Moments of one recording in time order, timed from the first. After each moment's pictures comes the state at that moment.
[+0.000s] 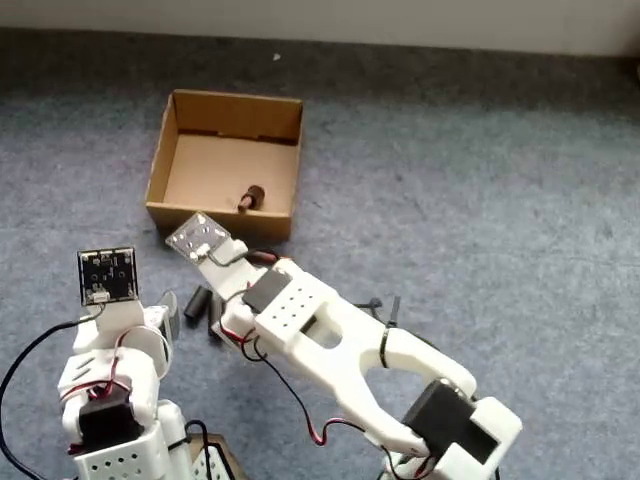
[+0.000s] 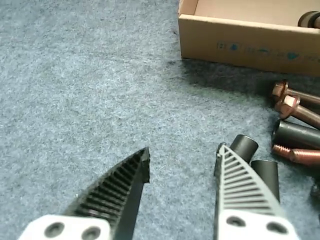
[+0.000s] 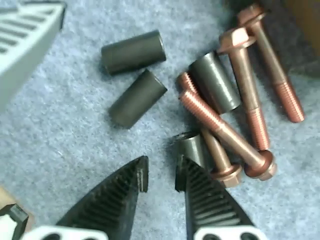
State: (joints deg) left arm -22.5 -103.3 85.1 70.7 -3.1; right arm -56.4 -1.5 26.9 54.2 1.7
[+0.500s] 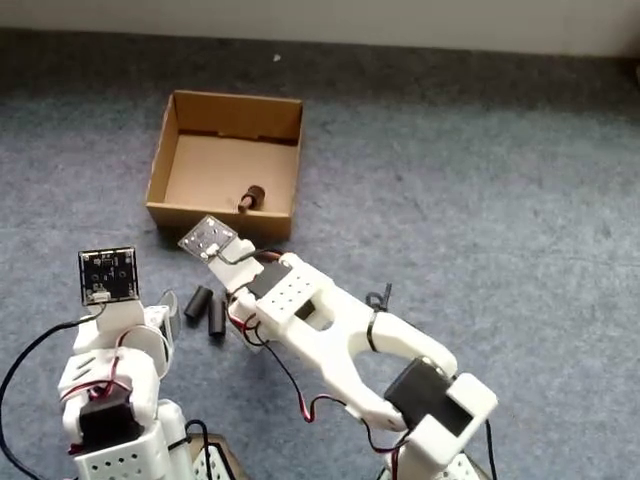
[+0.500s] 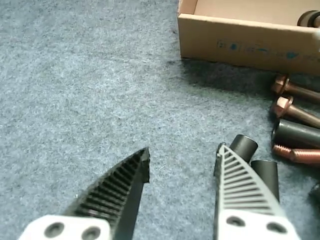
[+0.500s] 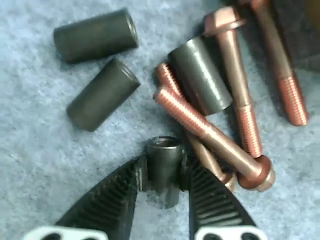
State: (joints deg) left arm -22.5 -103.3 85.1 70.7 -3.1; right arm -52.8 7.8 26.5 51.3 6.0
